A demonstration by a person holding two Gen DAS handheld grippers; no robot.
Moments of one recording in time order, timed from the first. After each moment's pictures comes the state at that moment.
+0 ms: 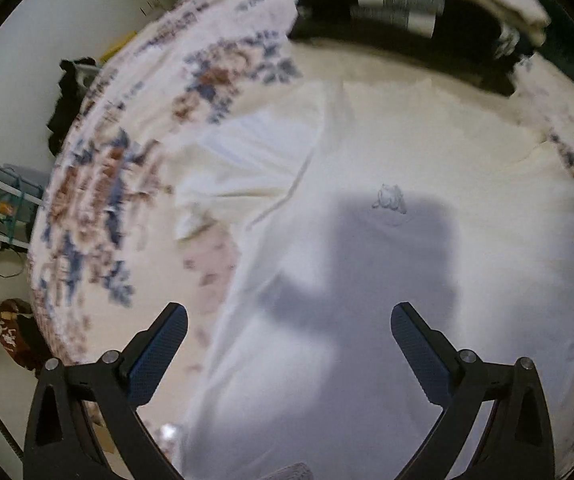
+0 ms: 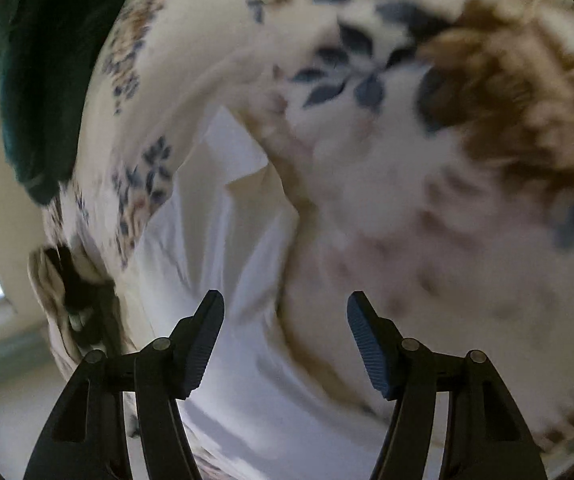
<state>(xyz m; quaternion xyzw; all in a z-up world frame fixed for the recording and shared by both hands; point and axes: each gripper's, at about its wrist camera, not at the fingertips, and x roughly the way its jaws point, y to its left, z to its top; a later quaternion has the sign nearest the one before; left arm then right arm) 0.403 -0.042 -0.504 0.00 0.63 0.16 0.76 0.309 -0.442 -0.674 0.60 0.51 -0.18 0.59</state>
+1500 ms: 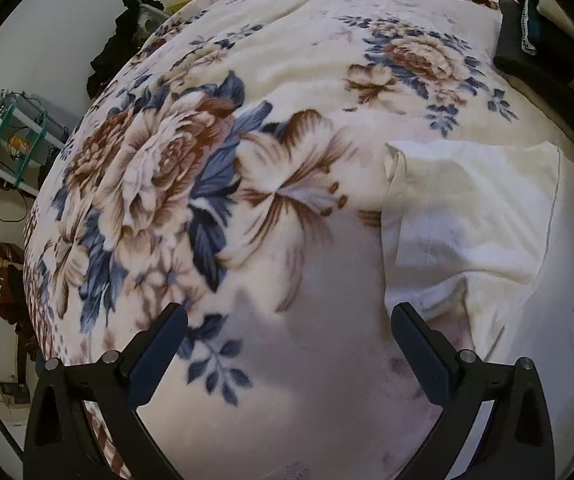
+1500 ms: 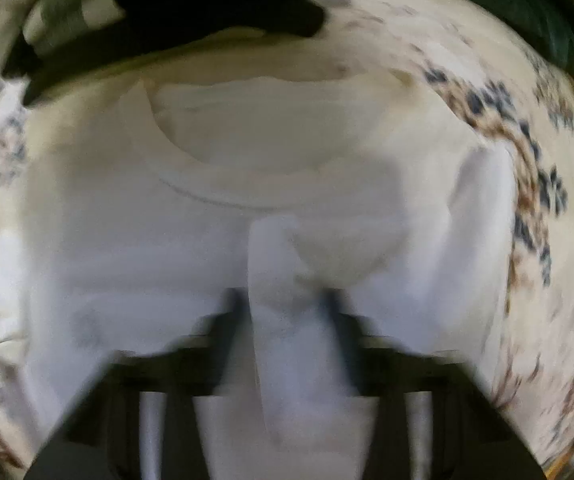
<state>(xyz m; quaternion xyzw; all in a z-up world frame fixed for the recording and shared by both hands) 0.406 0.163 -0.552 -0.08 0.60 0.25 0.76 0.545 -0.015 -0.666 -0.03 0.64 -0.04 0.76</state>
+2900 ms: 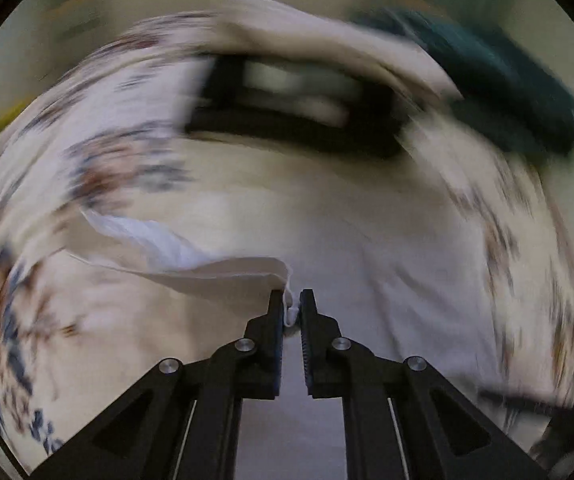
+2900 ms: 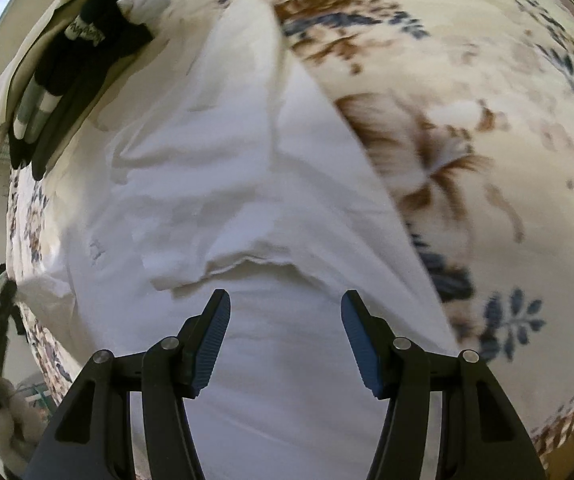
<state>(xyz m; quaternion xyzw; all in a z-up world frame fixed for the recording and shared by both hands) 0.445 -0.050 -0.496 -0.01 0.52 -0.11 0.85 0.353 -0.196 -0.631 0.28 0.65 -0.09 0.70</state>
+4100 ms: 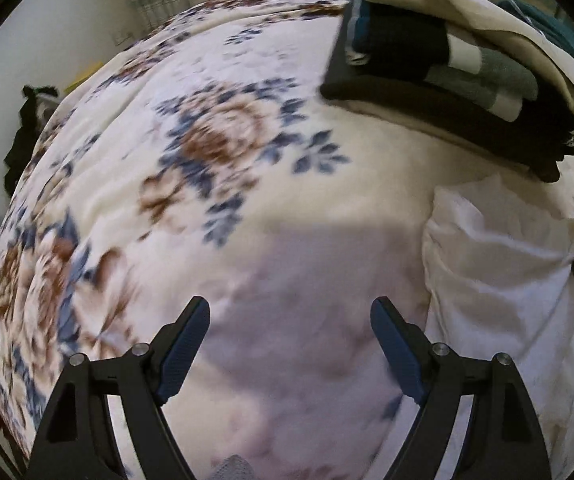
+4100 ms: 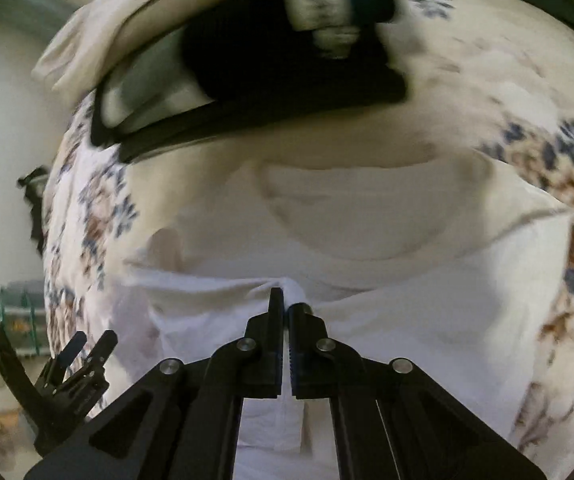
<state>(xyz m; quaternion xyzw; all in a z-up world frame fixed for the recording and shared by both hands) 0.512 0.062 -0.540 -0.02 0.55 0.09 0.83 0.575 -0.097 -0.597 0.16 0.65 0.08 0.74</state>
